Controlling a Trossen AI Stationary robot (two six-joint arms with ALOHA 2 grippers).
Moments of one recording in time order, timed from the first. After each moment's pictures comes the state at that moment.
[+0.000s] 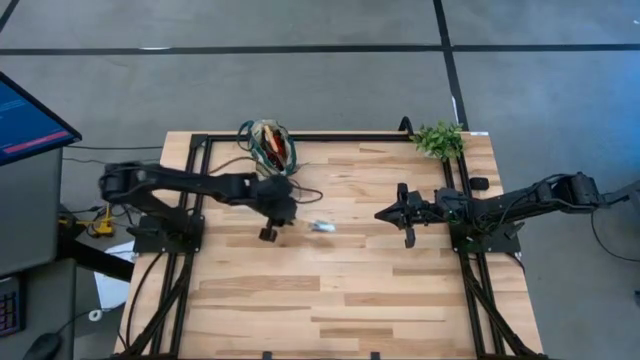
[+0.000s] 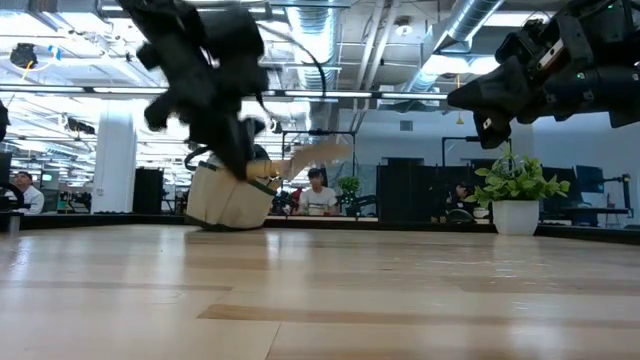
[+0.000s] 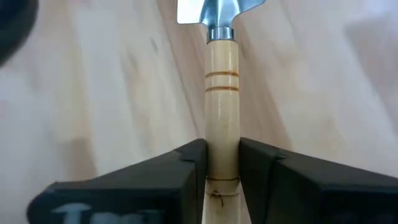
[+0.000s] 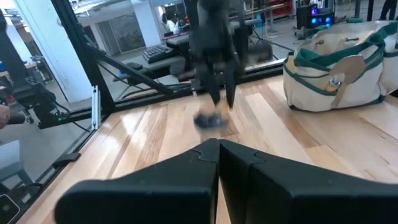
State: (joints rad) left arm 0.15 1.48 0.82 -0.32 0.14 0.42; right arm -0.03 0.97 0.10 0.80 -0.05 0.24
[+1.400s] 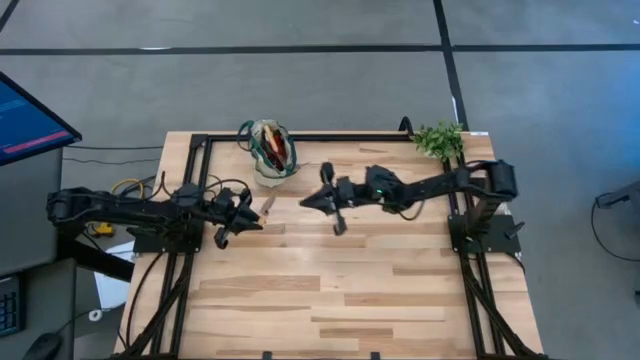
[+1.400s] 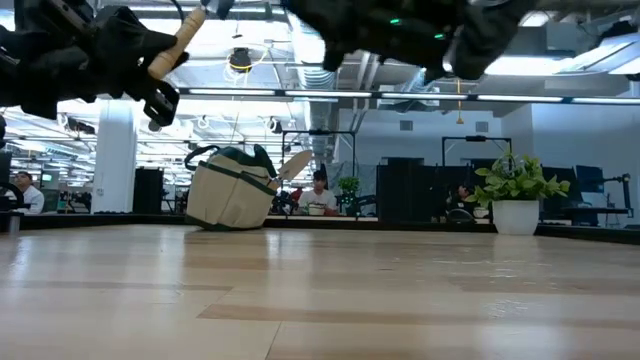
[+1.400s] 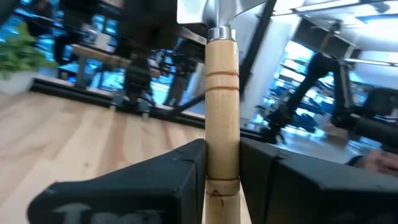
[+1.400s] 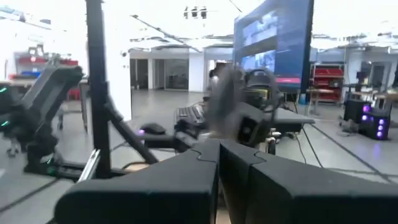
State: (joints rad) left arm 0.15 0.76 0.01 0.88 0.39 -0.37; right arm -0.08 1.76 0.93 1.04 -0.31 0.03
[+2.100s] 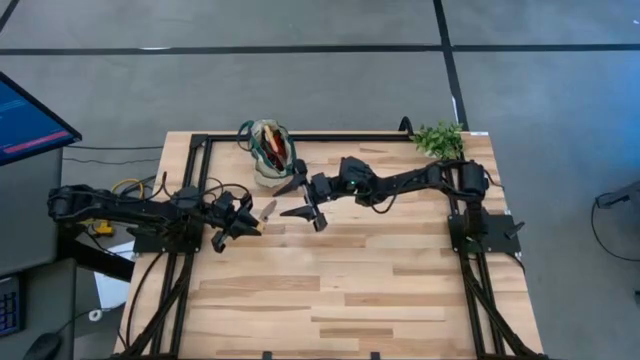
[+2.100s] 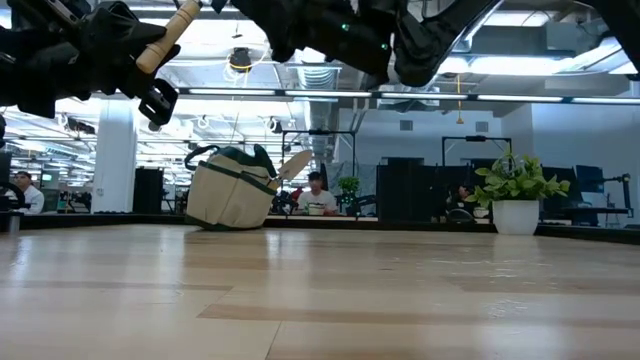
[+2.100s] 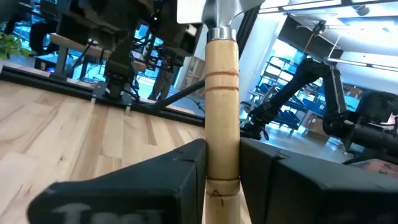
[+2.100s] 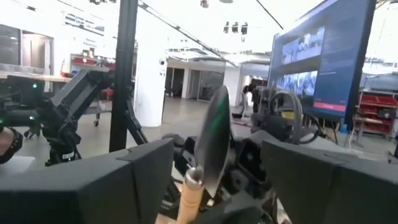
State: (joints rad) left arm 0.10 0.76 0.01 0.88 0.40 -0.40; right arm -0.12 2.00 1.25 1.03 -0.53 0.02
